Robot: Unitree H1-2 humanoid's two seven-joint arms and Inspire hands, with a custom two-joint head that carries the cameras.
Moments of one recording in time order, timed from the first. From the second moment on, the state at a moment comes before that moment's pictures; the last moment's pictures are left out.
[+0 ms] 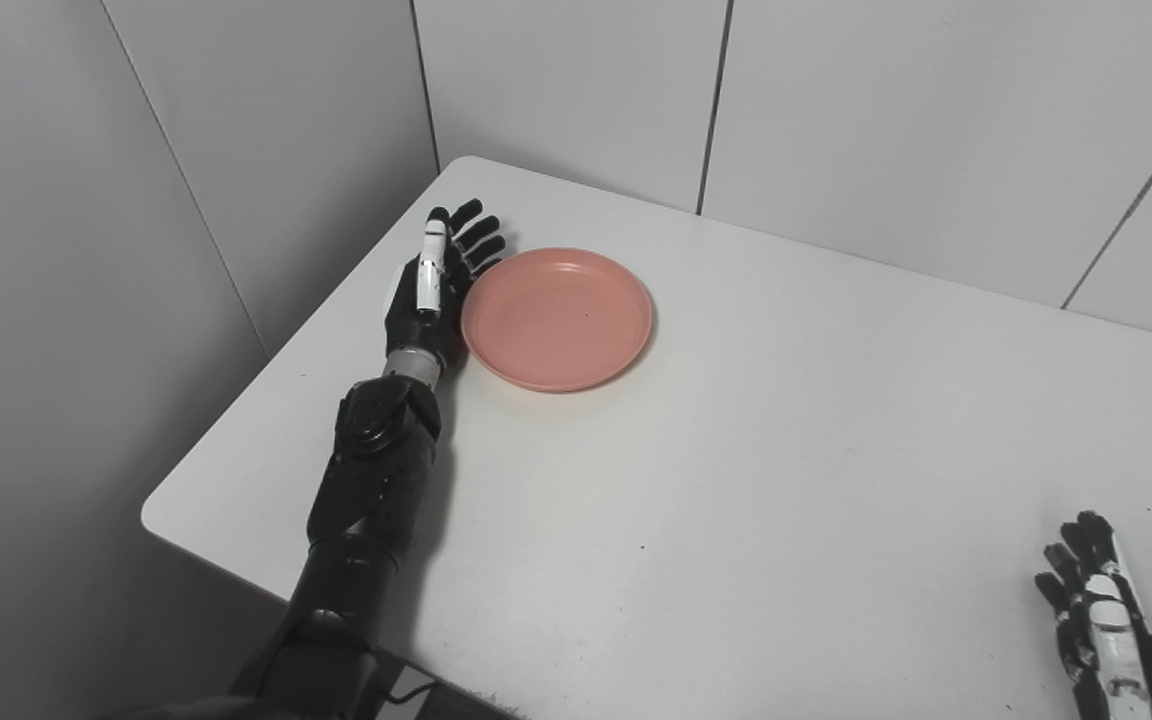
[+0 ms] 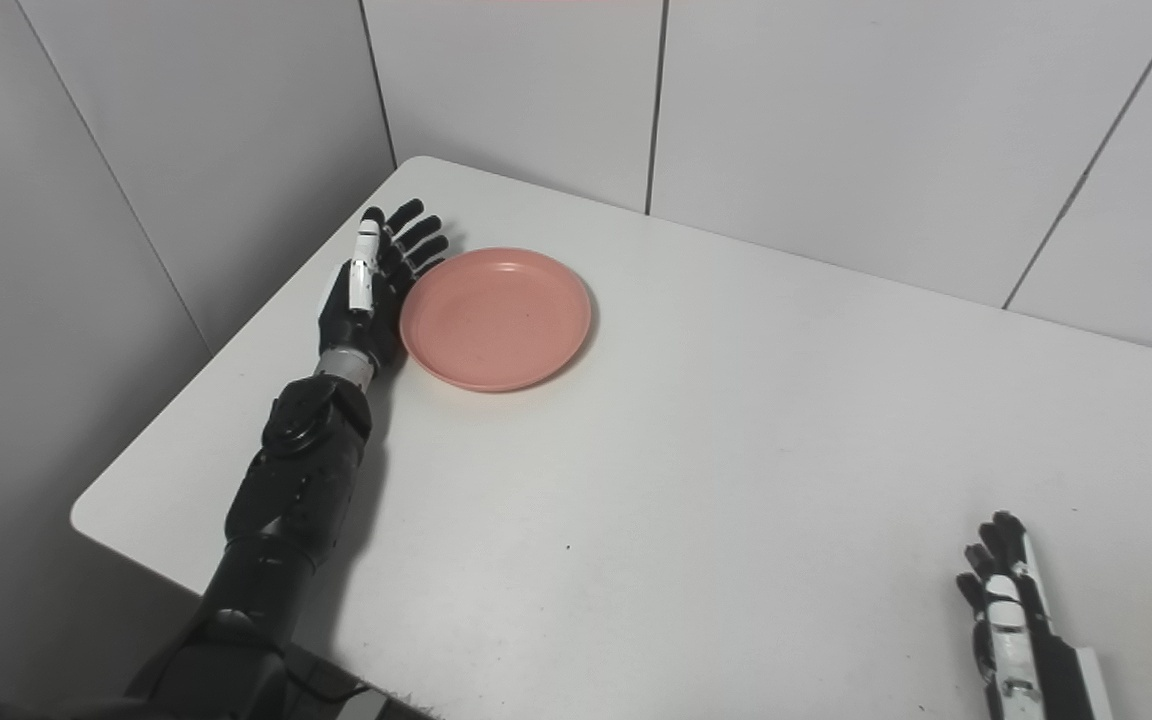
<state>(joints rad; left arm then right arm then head) -0.44 0.24 0.36 0.44 -0.40 -0.01 -0.02 0.01 -0.14 0.04 -0.24 0.09 0.15 0.16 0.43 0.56</state>
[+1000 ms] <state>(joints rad) -0.41 0.09 0.17 0.29 -0.39 0.10 -0.07 0.02 -0.12 0.06 -0.19 0.06 0.10 0.15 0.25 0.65</state>
